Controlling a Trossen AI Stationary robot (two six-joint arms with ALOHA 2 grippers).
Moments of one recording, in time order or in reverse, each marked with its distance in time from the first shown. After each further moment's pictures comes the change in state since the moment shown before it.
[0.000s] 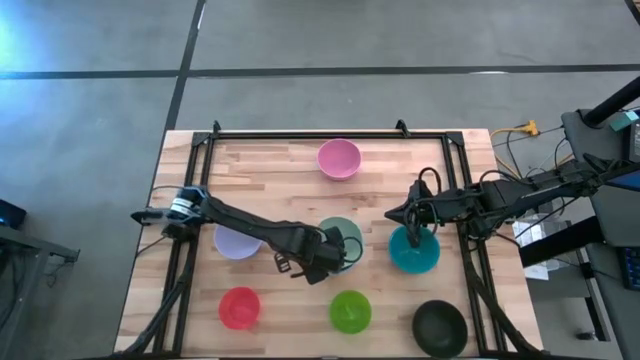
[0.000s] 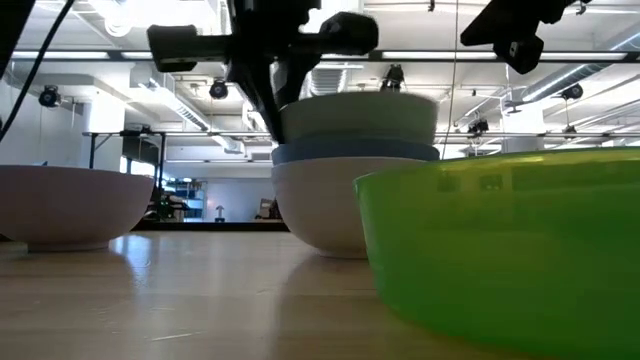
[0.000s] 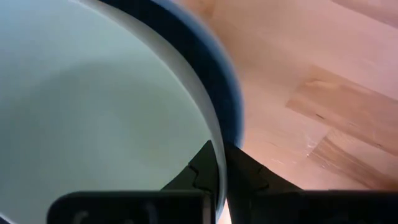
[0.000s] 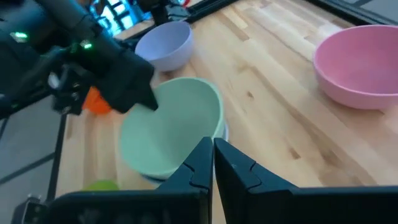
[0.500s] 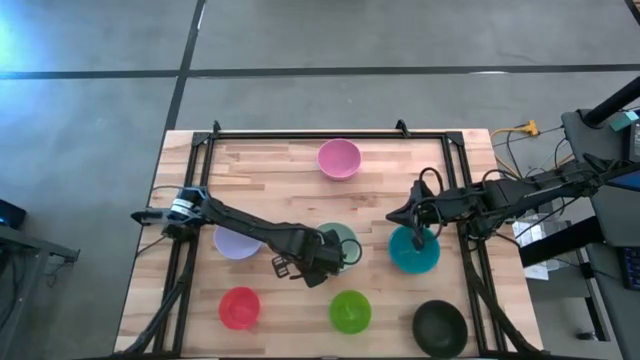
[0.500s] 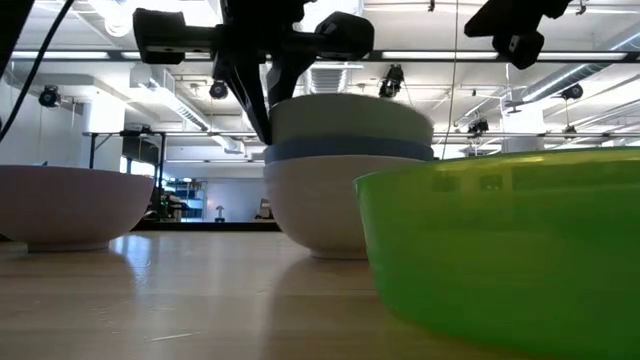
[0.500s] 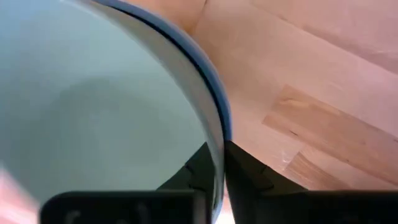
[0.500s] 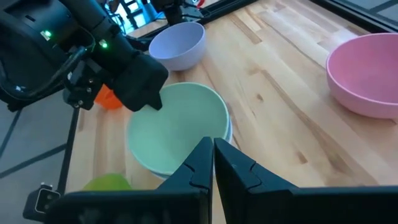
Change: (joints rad) left arm -0.005 0.002 0.000 -0.009 0.078 -0.049; right arm 0.000 -0.023 0.000 0.005 -0.037 -0.041
